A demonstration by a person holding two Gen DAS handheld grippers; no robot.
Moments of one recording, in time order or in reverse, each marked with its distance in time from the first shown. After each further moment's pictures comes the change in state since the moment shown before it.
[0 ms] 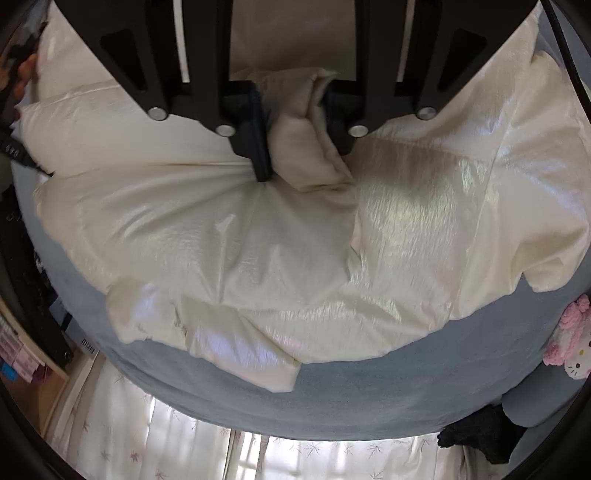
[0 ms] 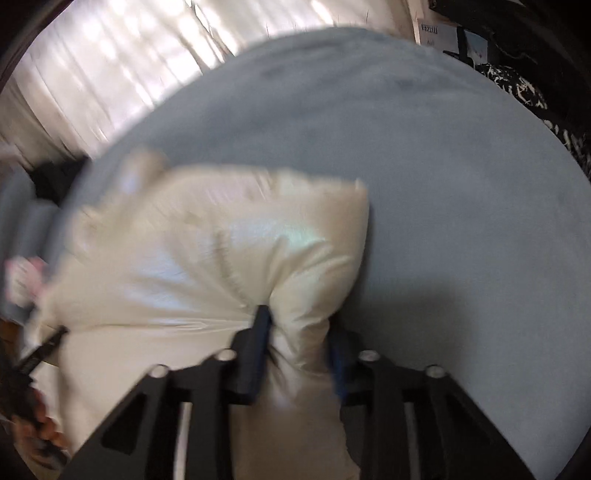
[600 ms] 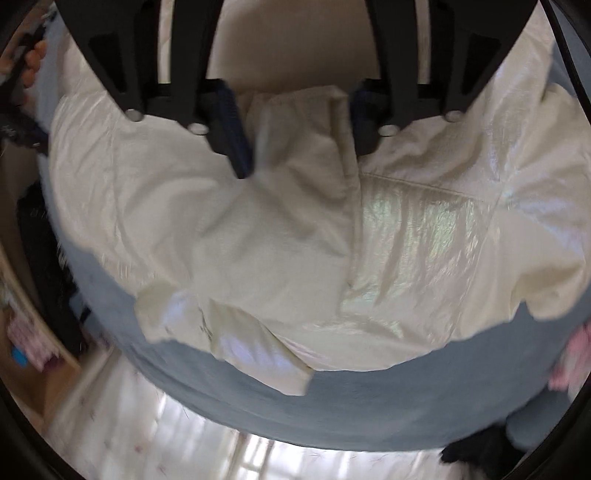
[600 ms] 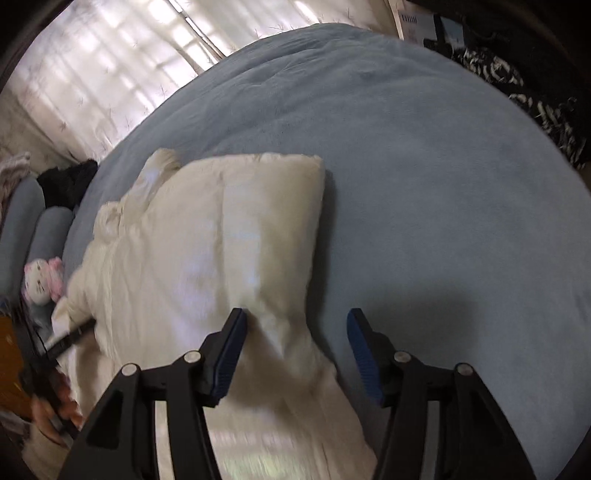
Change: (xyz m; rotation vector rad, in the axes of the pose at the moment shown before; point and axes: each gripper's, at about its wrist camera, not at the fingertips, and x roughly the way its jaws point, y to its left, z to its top) left arm -0.019 0.011 -0.005 -0.094 0.047 -0.143; right arm -0.060 -0.052 -0.028 0.125 0.002 0.170
